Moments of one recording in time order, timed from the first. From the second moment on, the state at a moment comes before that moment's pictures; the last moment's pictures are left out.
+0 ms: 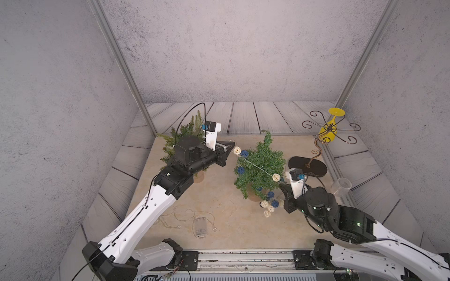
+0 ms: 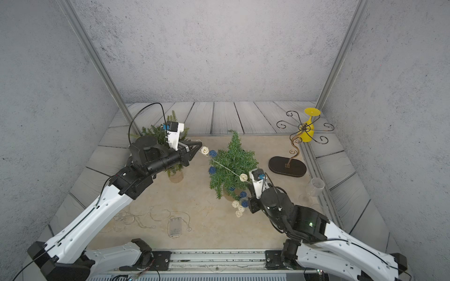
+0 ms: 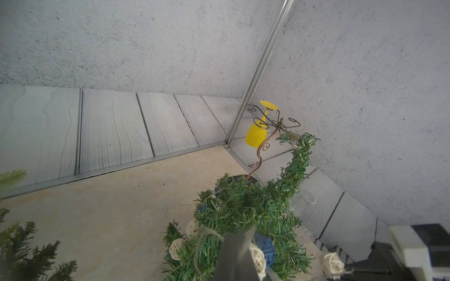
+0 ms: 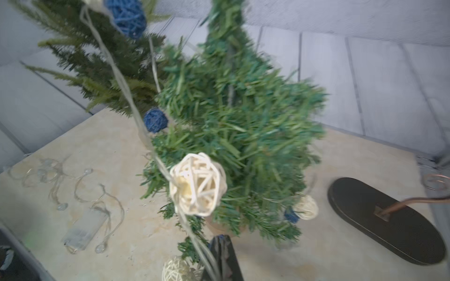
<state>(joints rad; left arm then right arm) -0.63 1.16 1.27 -0.24 0.27 -0.36 1.08 0.66 0.94 -0.72 0.56 0.29</state>
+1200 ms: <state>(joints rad) -0.94 1.19 1.00 -0.06 0.07 -0.35 0.47 1.19 1.54 -0.84 0.38 0.02</state>
